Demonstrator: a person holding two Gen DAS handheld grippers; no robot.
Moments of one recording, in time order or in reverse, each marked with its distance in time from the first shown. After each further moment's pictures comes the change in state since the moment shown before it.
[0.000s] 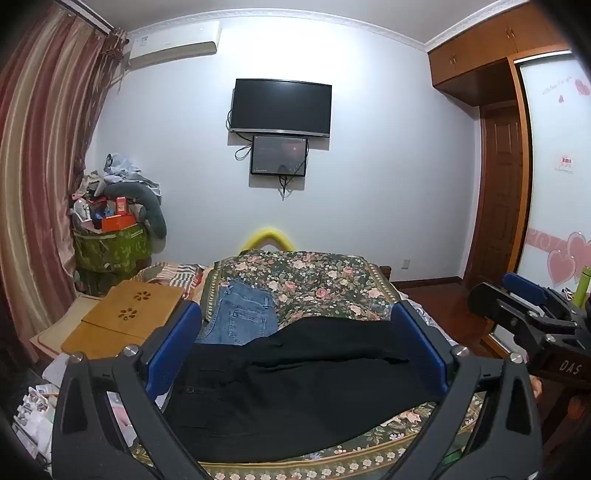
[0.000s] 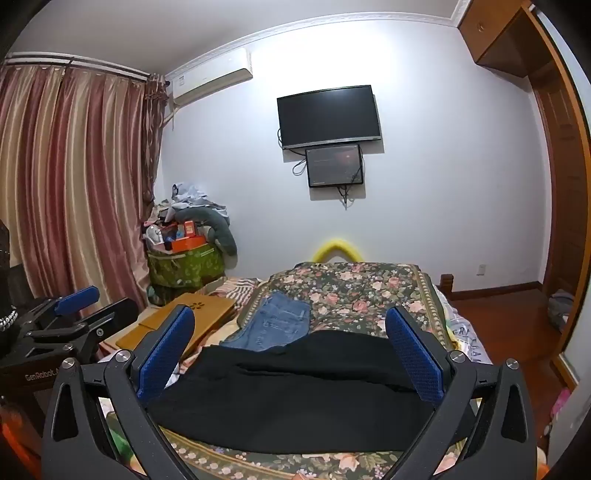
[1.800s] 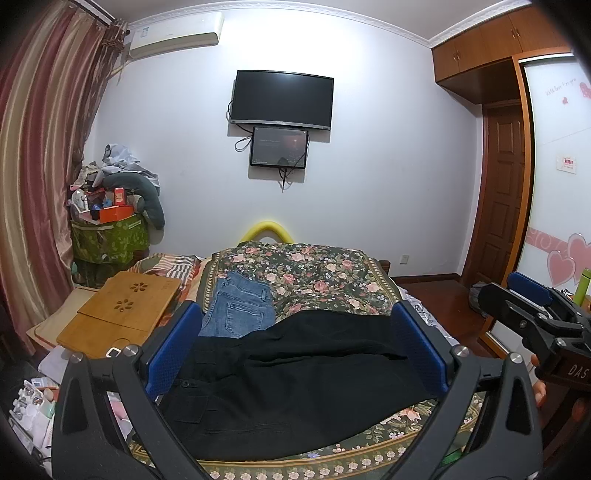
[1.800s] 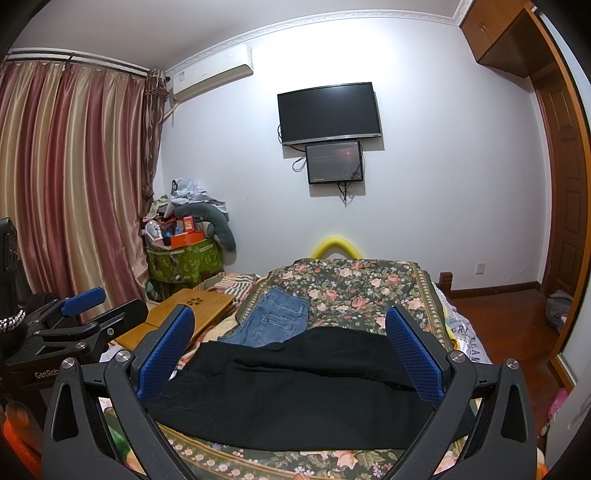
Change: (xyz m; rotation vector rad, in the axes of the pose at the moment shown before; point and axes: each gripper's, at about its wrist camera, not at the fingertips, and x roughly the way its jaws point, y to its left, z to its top) left arm 0.016 0.009 -0.007 -0.012 0.036 -0.006; right arm 0.000 0.003 -0.004 -0.022 0.012 -0.009
